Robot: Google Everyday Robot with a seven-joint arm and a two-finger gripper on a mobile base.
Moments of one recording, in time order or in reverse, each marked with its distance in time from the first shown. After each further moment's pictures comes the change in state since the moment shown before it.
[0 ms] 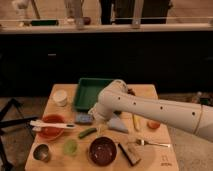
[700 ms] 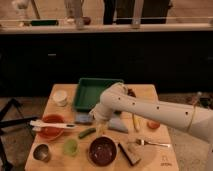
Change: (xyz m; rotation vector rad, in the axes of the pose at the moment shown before) arm 0.010 -0.008 0.035 -0.017 -0.054 0.097
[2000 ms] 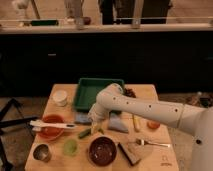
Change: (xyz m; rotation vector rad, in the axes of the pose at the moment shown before) arm -0.004 -0.017 0.031 -0.012 -0.013 0.042
